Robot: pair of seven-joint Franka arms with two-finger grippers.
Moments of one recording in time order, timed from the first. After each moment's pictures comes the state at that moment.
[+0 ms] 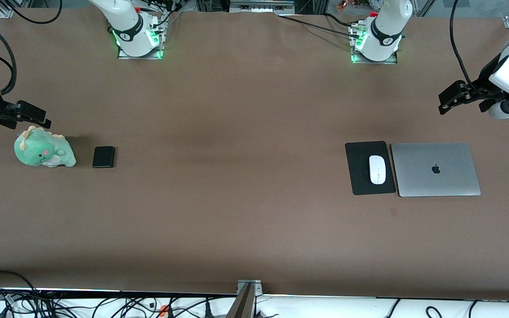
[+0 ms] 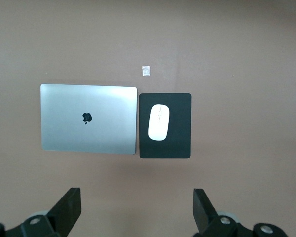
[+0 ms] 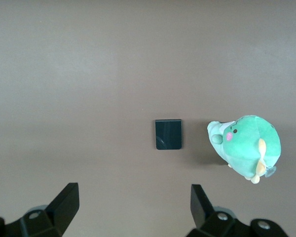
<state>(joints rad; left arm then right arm) 0.17 0.00 -0.26 -1.56 0.03 1.56 -0.17 0.07 0.06 -0.15 -1.64 0.08 1.68 -0.08</state>
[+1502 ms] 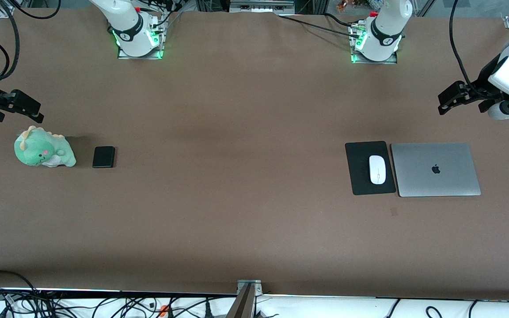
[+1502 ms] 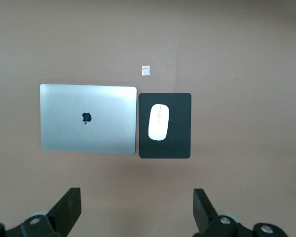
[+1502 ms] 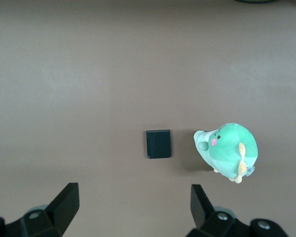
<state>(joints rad) 0.17 0.01 -0.26 -1.56 0.03 1.56 -0.17 0.05 0.01 -0.08 -1.64 -0.01 1.71 -0.01</state>
